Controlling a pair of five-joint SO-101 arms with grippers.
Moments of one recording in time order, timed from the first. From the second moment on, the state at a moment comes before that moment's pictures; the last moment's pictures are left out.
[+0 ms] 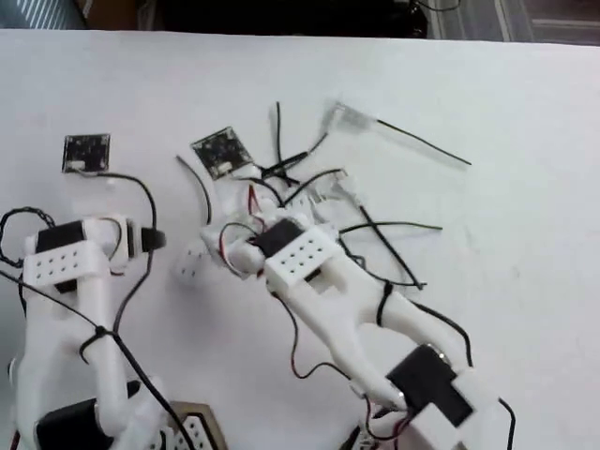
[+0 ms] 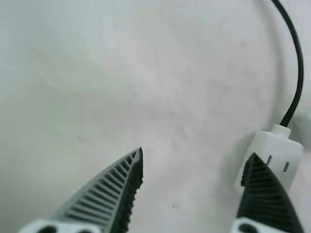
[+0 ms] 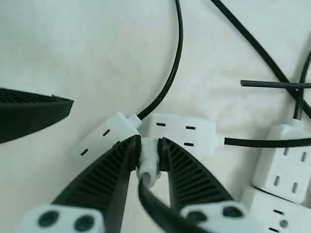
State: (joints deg) left arm -23.3 -24.7 49.5 52.3 -10.9; right arm -44.0 -1.8 27.4 35.6 -6.9
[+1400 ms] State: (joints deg) left arm -25.1 -24.8 53.3 48.7 -10.7; right arm -42.6 10.9 16.9 41.4 6.1
